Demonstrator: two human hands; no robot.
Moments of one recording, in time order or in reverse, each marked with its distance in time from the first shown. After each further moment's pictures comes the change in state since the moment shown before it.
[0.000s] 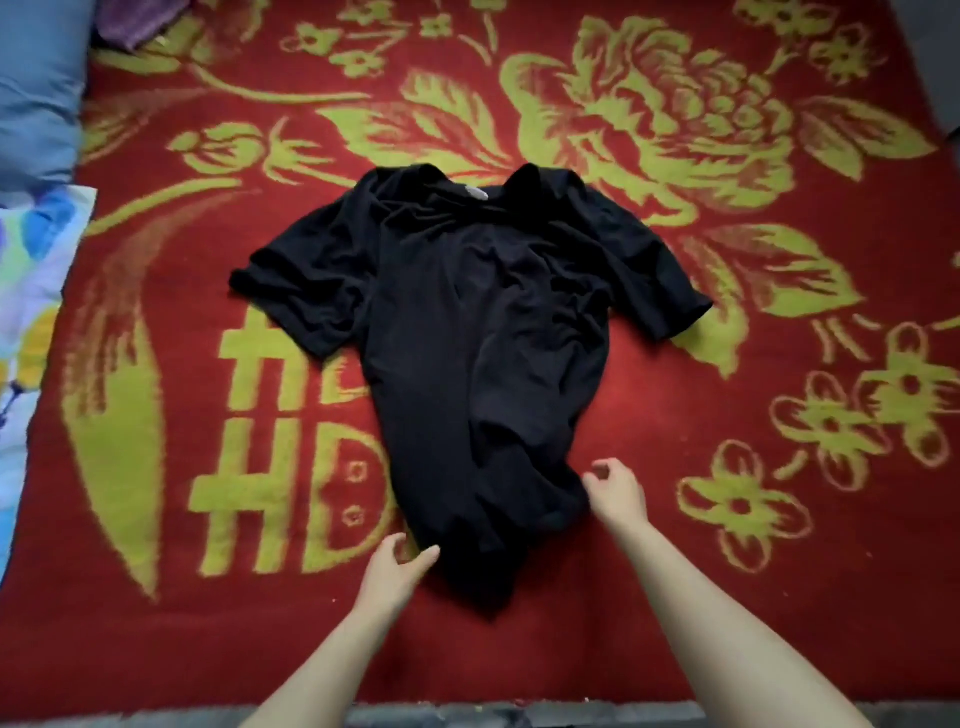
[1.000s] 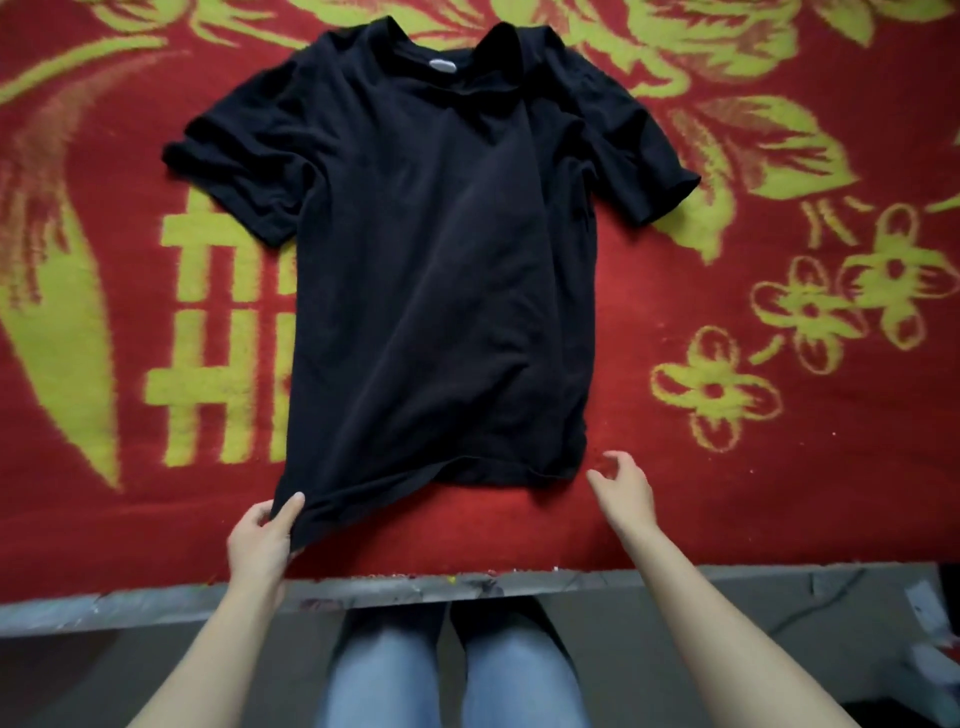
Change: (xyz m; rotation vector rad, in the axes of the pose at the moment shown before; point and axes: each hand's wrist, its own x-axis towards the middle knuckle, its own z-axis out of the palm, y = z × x) left_hand -0.005 -0.109 -0.039 -0.497 0.364 -0.051; right_hand -0.049 0.134 0.031 0.048 -0.004 0.107
